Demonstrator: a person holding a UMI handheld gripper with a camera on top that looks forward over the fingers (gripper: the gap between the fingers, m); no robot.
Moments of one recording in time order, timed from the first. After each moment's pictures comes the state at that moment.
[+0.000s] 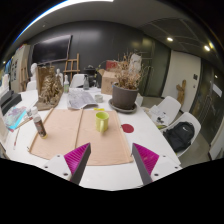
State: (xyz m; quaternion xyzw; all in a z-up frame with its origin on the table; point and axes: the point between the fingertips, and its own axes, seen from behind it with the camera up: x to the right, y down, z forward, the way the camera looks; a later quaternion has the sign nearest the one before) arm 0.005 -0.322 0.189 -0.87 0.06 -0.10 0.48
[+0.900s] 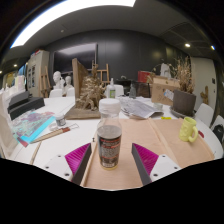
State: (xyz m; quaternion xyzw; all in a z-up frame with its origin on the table) arm -0.348 -0.118 0.069 -0.83 -0.01 0.00 0.56
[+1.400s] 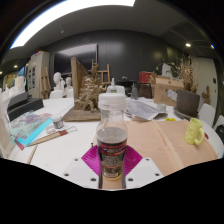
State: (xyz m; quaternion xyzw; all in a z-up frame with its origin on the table) arm -0.352 -0.080 0.057 -0.82 -0.01 0.01 0.57
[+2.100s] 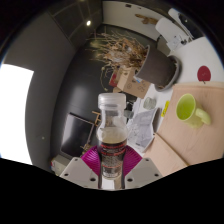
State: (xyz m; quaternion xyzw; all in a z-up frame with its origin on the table) arm -0.154 -0.007 0.239 -0.62 0.38 0.43 0.53
